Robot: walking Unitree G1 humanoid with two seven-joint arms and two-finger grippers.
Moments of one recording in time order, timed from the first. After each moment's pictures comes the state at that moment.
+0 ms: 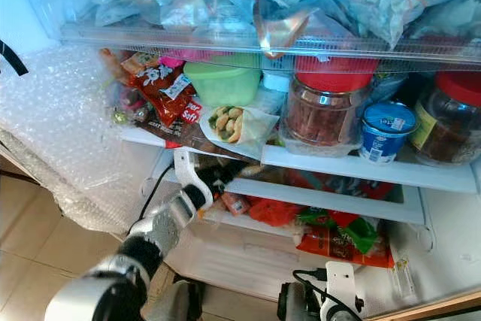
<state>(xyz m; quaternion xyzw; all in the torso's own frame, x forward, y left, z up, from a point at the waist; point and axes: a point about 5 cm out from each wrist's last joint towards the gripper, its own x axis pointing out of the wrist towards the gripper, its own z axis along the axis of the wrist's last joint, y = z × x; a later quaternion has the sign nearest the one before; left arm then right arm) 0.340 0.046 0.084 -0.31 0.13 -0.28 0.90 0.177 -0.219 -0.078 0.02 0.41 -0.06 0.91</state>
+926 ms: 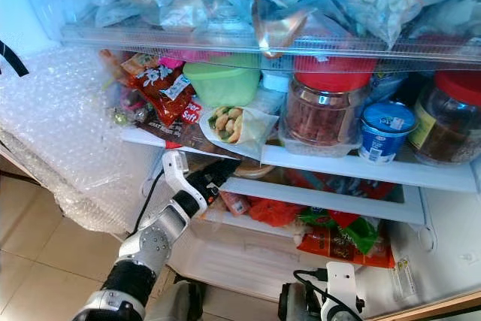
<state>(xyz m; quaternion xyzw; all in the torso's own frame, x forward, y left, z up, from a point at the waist) 0.322 0.055 0.095 -0.36 0.08 -0.28 0.89 0.177 -0.220 -0.078 0.02 0.41 -0.06 0.91</state>
